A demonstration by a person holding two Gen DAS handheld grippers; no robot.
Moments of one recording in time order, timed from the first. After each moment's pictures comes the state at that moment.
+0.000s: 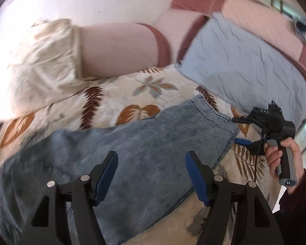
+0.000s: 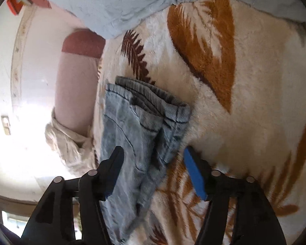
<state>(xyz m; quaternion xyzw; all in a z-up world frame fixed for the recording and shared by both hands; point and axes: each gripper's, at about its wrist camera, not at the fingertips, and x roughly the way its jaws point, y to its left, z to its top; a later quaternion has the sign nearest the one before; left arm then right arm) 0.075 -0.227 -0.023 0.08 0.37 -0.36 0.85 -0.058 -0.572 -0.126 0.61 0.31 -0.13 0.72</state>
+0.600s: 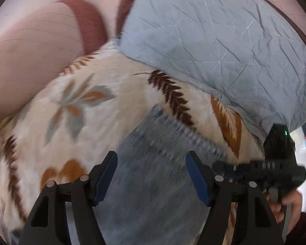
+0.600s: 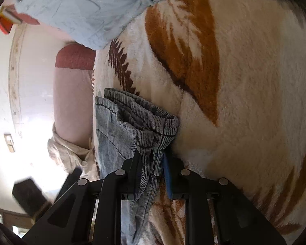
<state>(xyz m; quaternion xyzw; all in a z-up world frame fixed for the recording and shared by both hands) 0.161 -0.447 -0.041 0.19 0.45 -0.49 0.72 -0.055 -0.589 -0.151 0.65 0.30 -0.14 0.68</state>
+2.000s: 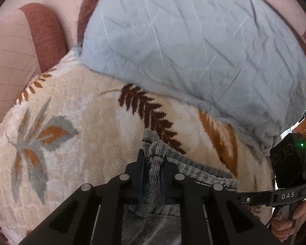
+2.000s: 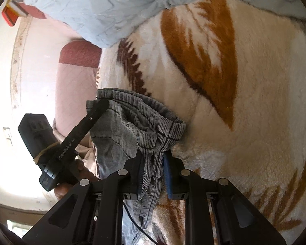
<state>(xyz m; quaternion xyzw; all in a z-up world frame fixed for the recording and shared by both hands) 0.184 -0.488 -0.052 0.18 0.42 -0.59 0.67 -0.035 -0.579 -0.123 0.61 0.30 -0.14 0.72</state>
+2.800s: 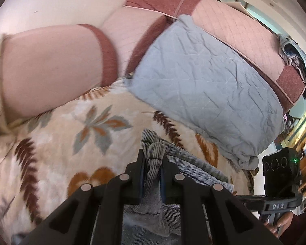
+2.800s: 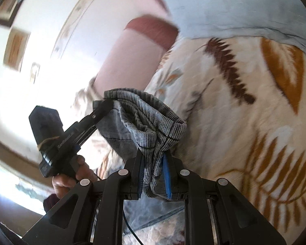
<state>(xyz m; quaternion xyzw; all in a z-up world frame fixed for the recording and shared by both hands) 0.202 -0.316 -0.005 0.04 0.37 -0.55 0.75 -0.005 -0.471 -0.051 0.45 0.29 -0.03 0.84</state>
